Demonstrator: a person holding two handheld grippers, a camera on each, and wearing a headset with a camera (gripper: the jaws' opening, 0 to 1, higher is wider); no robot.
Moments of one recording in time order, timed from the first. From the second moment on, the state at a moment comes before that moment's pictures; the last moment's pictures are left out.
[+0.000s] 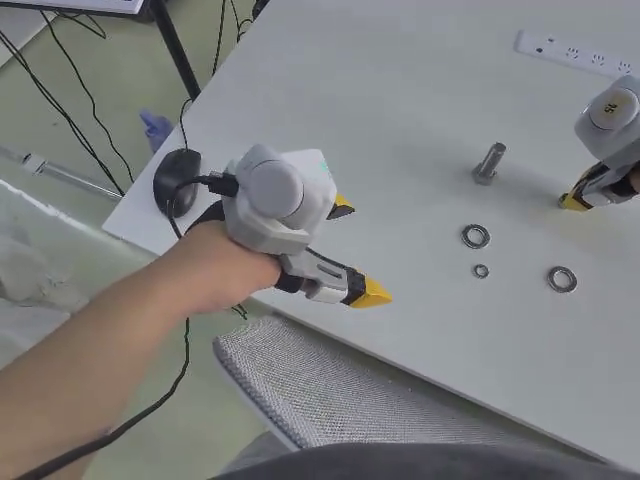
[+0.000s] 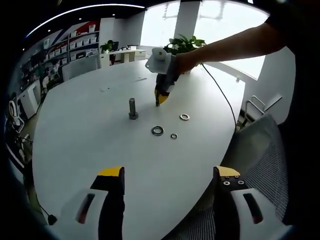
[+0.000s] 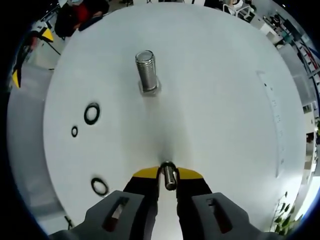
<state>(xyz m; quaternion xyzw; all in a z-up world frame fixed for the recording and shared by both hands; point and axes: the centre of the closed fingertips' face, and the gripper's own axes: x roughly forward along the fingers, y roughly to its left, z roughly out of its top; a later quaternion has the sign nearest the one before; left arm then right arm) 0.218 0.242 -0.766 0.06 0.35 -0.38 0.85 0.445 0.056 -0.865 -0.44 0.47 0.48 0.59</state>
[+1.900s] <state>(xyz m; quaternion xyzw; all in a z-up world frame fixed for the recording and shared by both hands) 0.212 0.242 -0.756 0.11 0.32 -0.37 0.87 0.419 0.067 -0.809 -0.42 0.44 0.50 0.61</state>
